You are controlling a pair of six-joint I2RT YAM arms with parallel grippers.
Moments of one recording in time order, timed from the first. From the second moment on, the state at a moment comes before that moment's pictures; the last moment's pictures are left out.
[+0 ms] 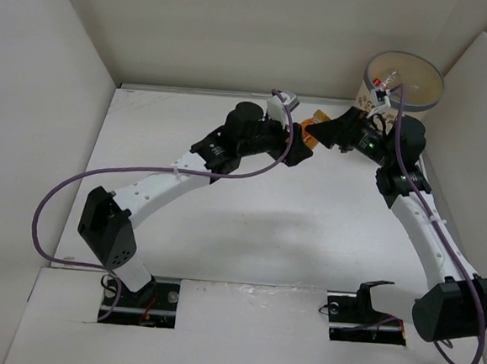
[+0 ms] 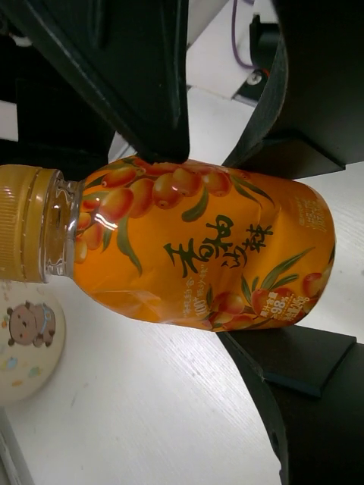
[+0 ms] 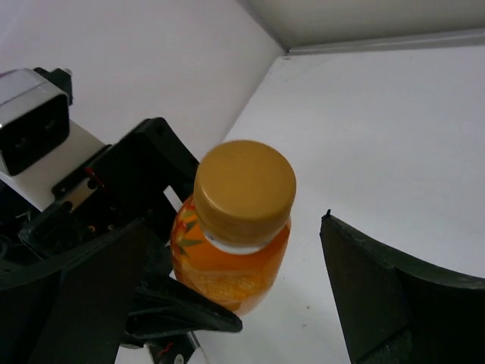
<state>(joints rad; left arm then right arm) -0.78 1.58 1.42 -0.06 0.29 -0.31 0.15 1.20 1.07 0.11 -0.67 0.71</state>
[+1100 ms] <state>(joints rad) -0.78 1.29 1.29 -0.15 0.11 -0.42 -0.16 1.72 1.66 0.23 -0.41 0.81</state>
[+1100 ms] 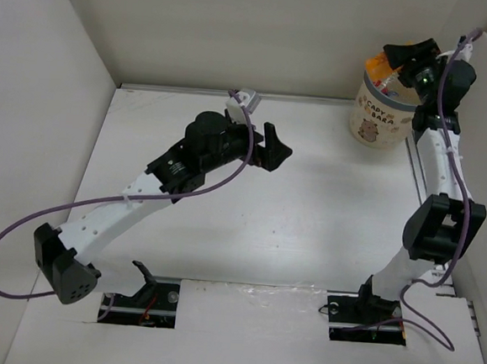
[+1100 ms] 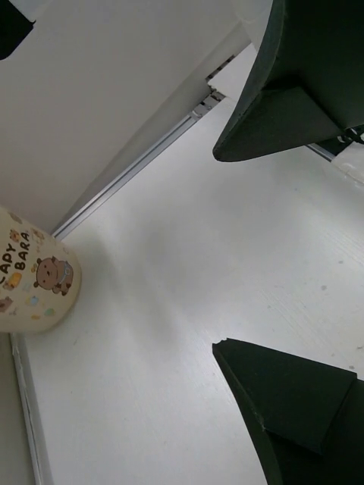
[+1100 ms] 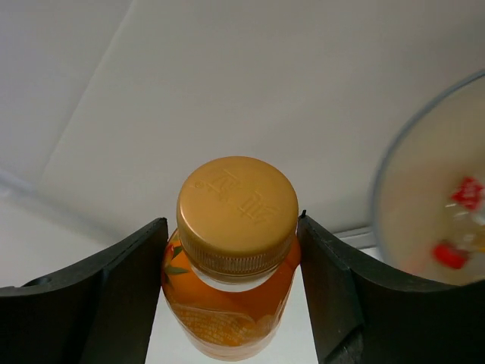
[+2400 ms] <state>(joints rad) -0.68 1.26 1.55 -0.62 -0.45 -0.50 0.21 1.23 1.64 -0.53 0.18 0.44</state>
